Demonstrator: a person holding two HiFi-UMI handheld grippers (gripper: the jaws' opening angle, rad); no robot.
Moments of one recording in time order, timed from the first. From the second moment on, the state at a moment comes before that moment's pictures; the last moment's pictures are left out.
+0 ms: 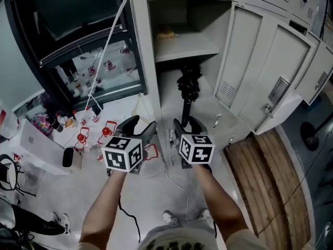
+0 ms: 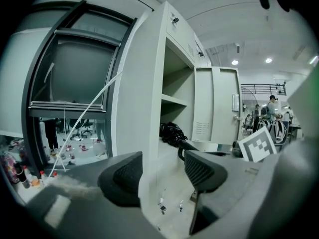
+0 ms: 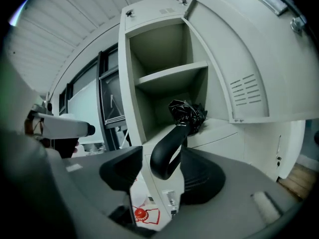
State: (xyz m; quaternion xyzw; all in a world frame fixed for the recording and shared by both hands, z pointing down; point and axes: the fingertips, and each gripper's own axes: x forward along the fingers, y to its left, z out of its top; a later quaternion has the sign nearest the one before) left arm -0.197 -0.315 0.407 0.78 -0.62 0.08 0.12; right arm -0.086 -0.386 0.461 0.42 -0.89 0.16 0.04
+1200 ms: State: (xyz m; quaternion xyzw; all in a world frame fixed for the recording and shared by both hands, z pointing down) left arm -0.152 -0.371 0.396 0.80 -0.59 0.03 0.12; right arm -0.027 -0.443 0.391 0.42 -0.90 0.03 0.14
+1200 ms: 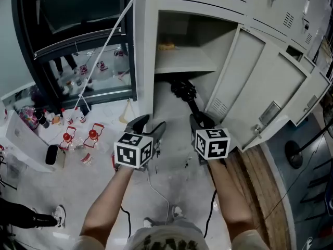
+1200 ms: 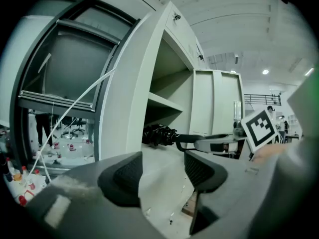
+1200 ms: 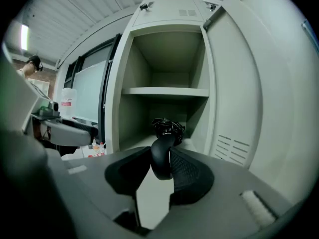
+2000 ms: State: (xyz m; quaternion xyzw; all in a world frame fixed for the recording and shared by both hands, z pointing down) left arm -0.178 -0.395 0.393 0.71 -0.70 0.04 0.11; right arm -0.098 -0.540 0.432 0.32 -0.92 0.04 0.20
